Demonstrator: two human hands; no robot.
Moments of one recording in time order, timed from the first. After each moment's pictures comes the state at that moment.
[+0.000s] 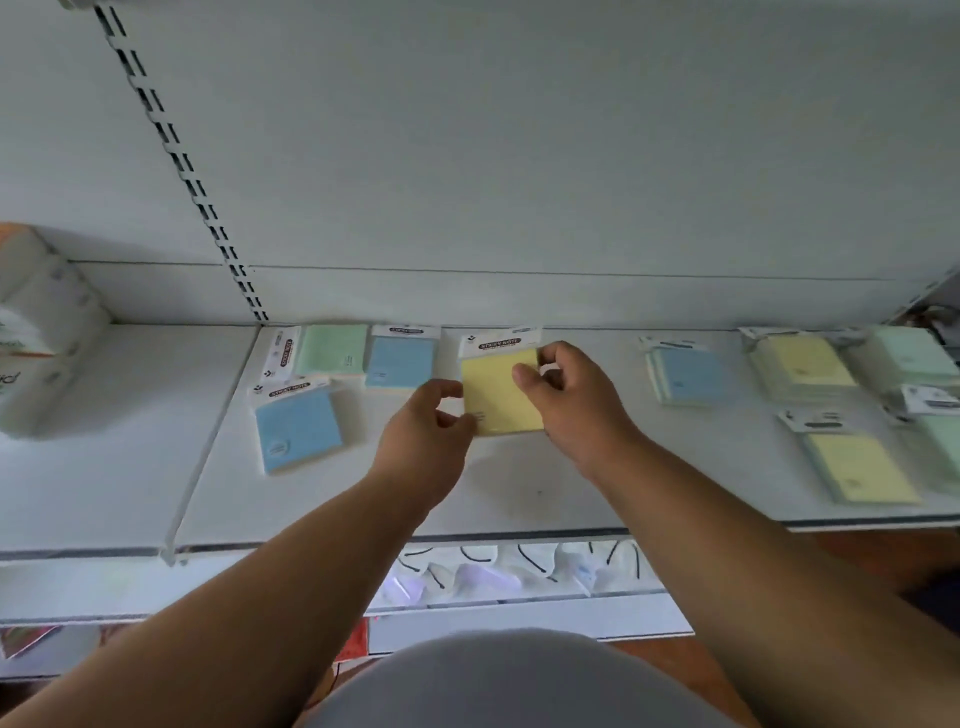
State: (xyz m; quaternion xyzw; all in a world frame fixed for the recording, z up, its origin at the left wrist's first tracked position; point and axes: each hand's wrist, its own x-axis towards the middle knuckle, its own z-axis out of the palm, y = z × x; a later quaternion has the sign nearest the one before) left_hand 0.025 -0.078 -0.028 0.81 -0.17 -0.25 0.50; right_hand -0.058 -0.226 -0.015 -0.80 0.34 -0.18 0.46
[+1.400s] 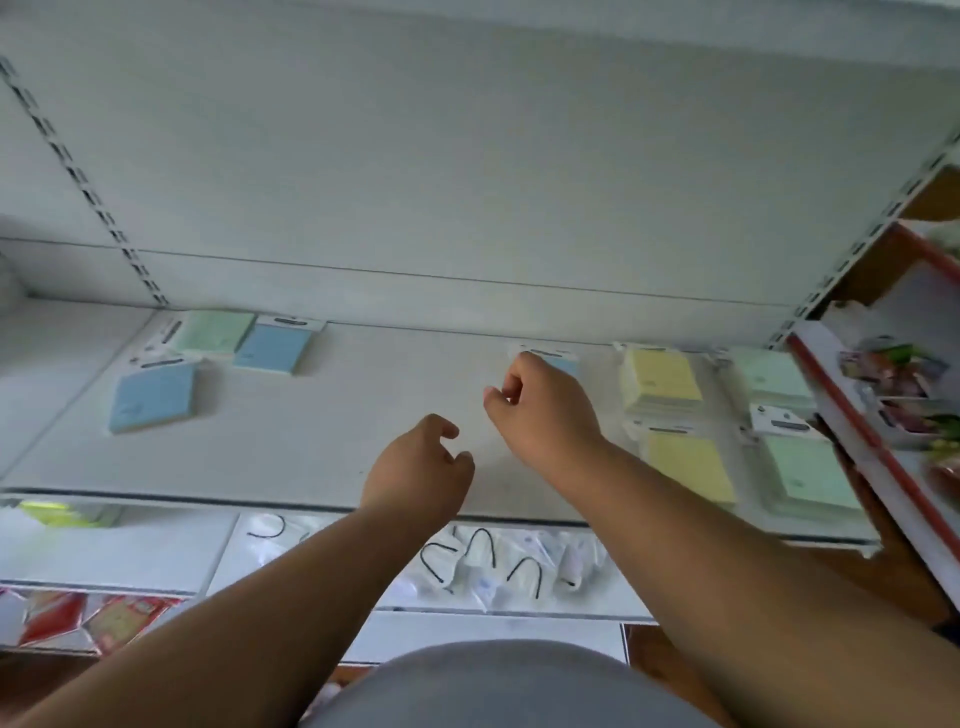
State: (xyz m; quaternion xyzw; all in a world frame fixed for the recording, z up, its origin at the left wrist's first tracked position) left_hand -0.123 -0.193 -0.036 0.91 -0.21 -0.13 0.33; right_hand -0.173 -0.332 0.005 -0.91 0.27 -0.16 0.26
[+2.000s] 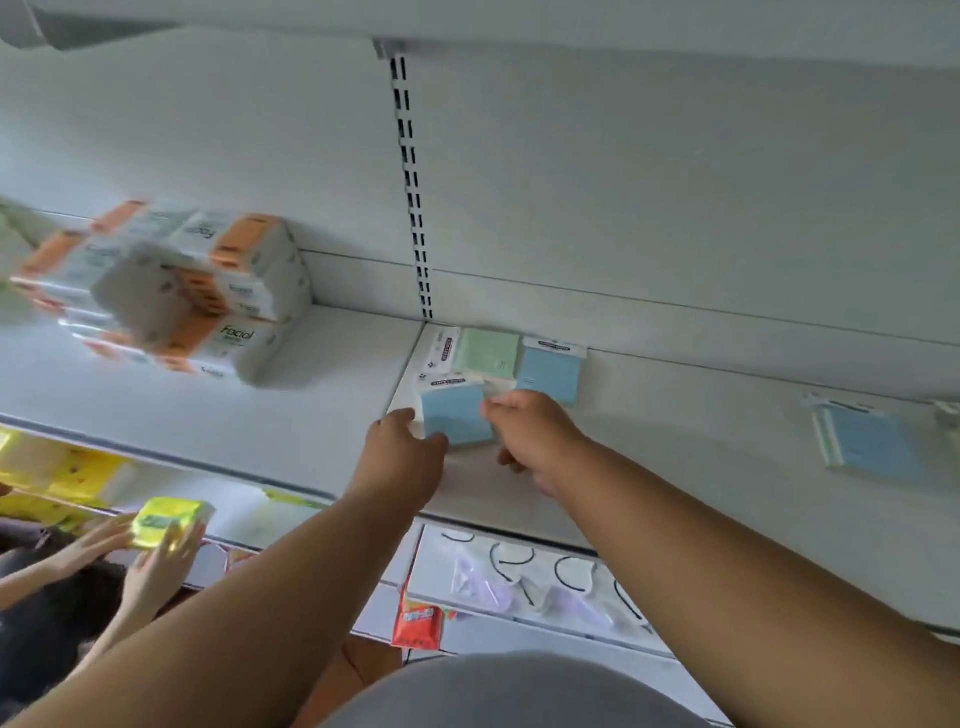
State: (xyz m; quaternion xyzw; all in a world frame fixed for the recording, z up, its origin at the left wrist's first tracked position) left_hand 0.092 0.057 -0.043 0.88 0.02 -0.15 0.45; right_hand 0.056 -0.087 -0.032 -0.76 0.30 0.04 0.58
